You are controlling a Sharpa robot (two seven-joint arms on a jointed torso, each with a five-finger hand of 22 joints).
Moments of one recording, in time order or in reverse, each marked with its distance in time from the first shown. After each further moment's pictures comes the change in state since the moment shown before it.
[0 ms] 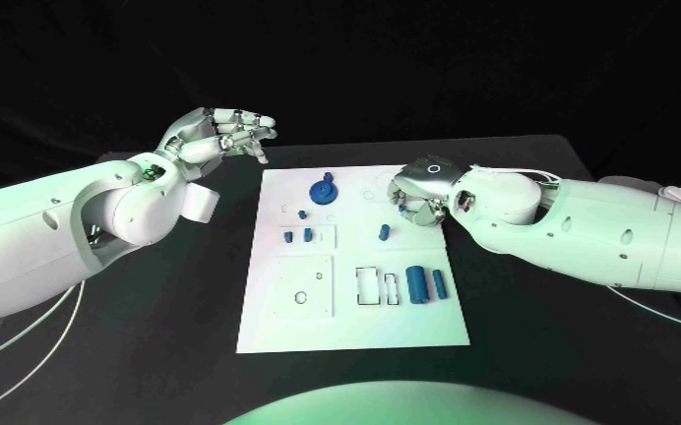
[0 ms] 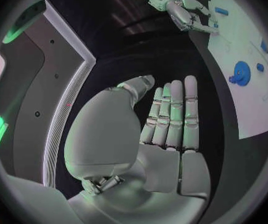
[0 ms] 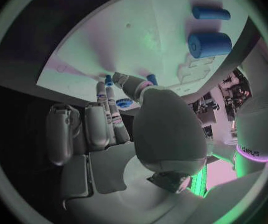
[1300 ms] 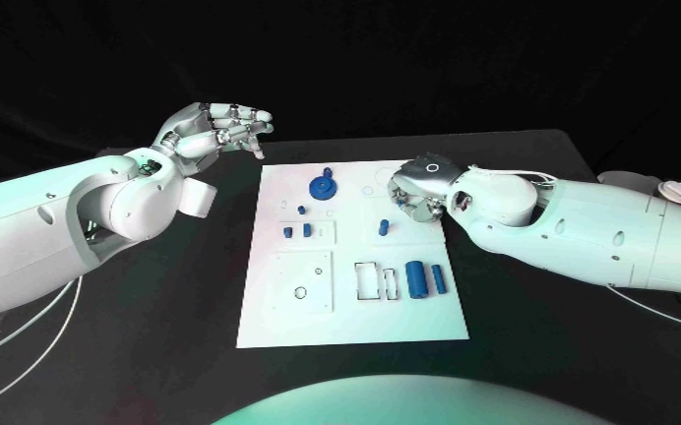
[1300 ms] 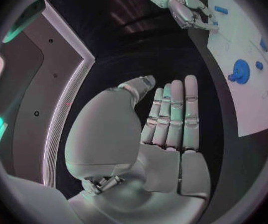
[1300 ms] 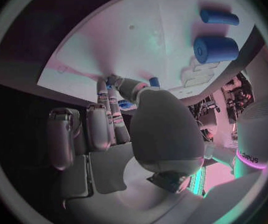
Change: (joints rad) left arm 0.000 -0.006 0.000 -0.001 0.008 -0.008 -0.008; left_hand 0.008 0.008 -0.003 -0.003 0.000 -0.011 0.011 0.000 0.000 -0.007 0.007 0.000 -0.003 0.004 0.004 0.000 0.000 -0.002 0.014 0.000 -0.004 -0.005; right arm -0.027 0.012 0.004 -0.014 -0.041 -0.039 -0.027; right_hand 0.035 0.081 0.036 -0.018 -0.091 0.076 -0.030 0.062 0.045 0.087 -0.028 0.021 0.039 0.000 -0.015 0.047 0.019 -0.016 0.007 -0.015 0.078 0.000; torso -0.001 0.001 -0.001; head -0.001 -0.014
